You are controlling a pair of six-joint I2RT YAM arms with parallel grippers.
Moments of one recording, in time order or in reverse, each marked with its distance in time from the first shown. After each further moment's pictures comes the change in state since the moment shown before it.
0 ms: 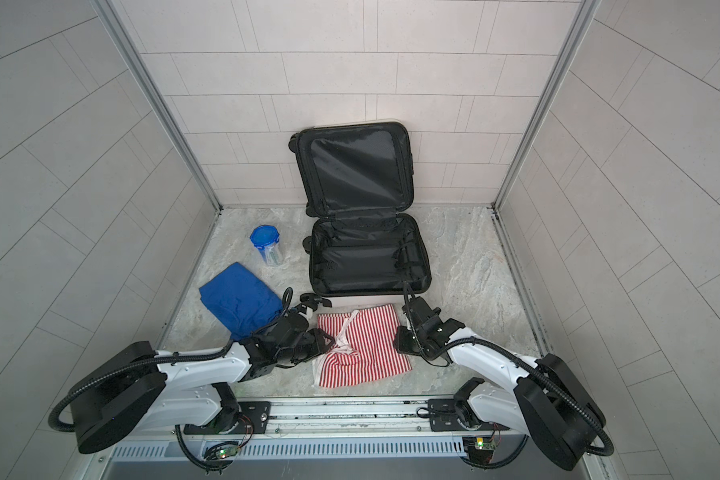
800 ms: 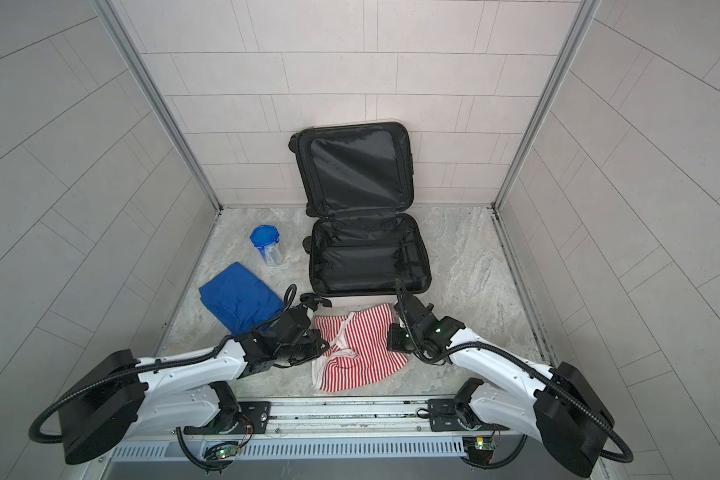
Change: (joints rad) left arm -0.018 -0.120 0.109 -0.303 0.000 0.021; right arm 0.104 -0.080 0.121 -0.105 0.022 0.061
